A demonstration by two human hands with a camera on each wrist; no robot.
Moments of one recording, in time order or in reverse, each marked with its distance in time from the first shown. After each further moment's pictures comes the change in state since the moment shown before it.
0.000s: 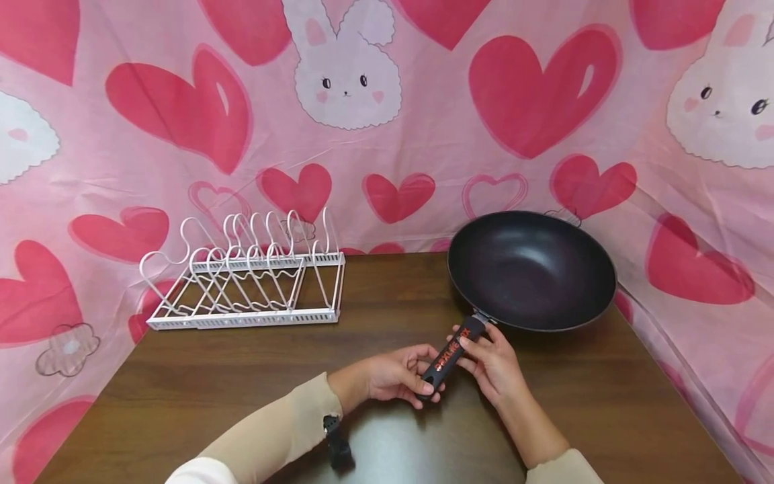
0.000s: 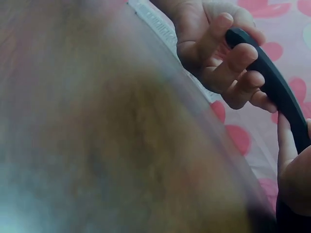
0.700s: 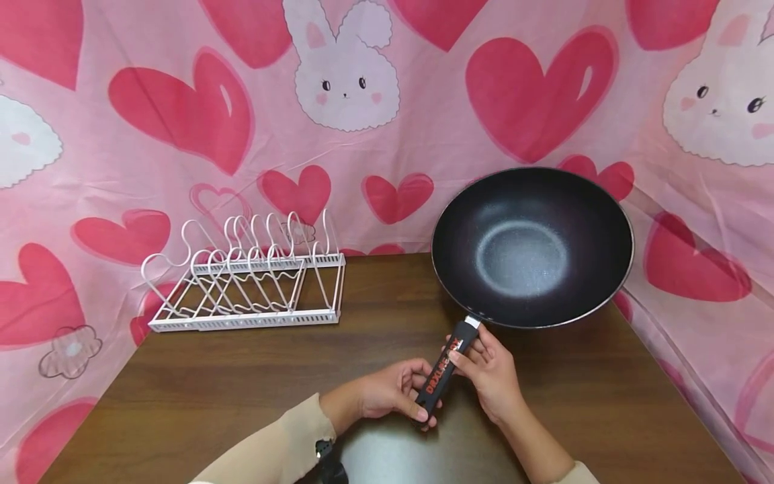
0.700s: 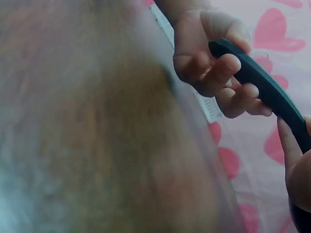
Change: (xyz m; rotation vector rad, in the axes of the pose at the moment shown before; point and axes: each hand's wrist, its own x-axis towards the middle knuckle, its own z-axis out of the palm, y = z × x) left_hand -0.016 -0.023 0.008 0.023 -0.068 0.129; right_hand -0.021 0.004 0.023 -0.354 0.013 -0.235
